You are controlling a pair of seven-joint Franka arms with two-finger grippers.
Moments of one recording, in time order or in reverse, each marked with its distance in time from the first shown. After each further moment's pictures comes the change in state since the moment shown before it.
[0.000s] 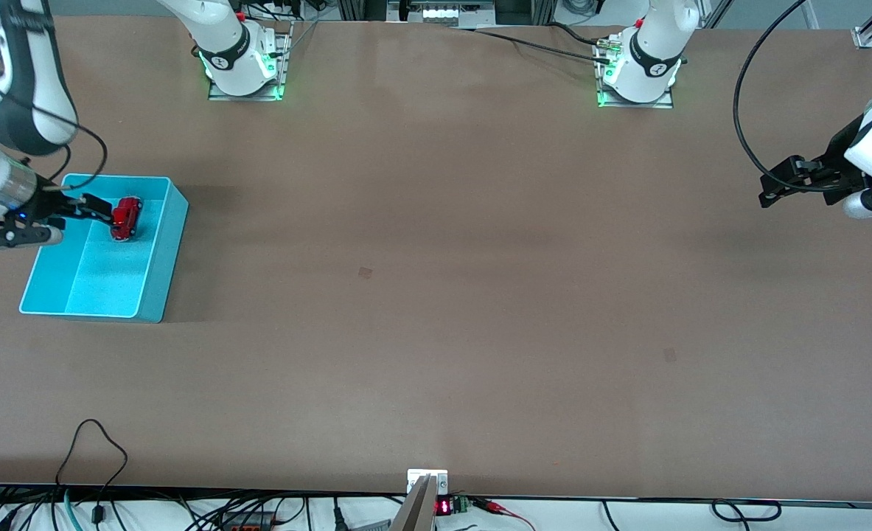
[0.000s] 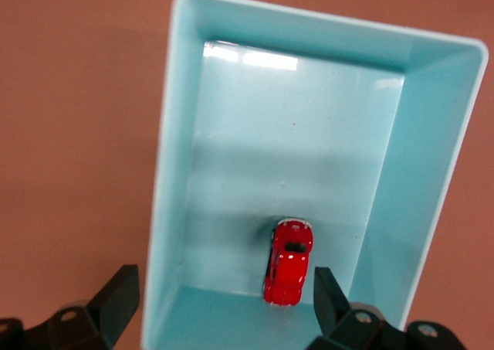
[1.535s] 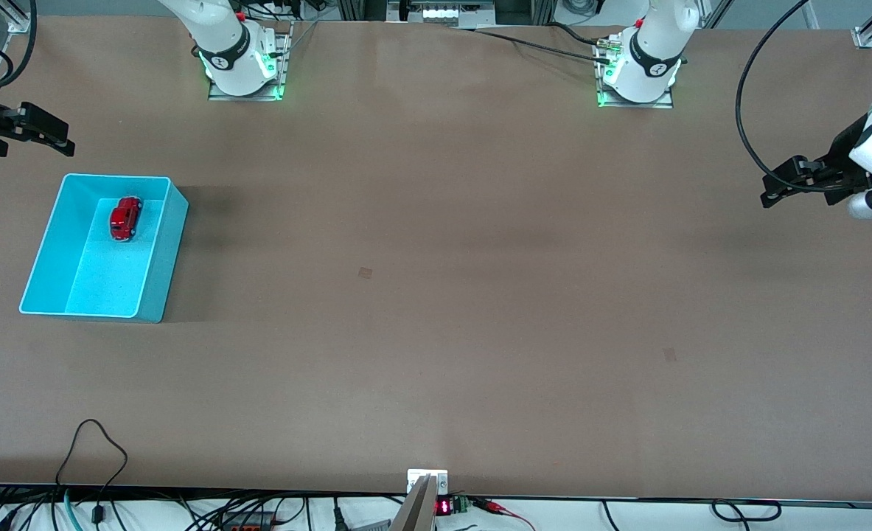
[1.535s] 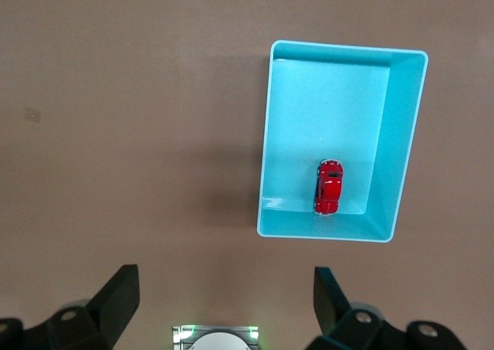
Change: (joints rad) left arm 0.009 0.000 0.001 0.000 -0.011 0.001 0.001; right arm -0.060 -0.093 0.253 0.447 -0.002 -0.581 0.300
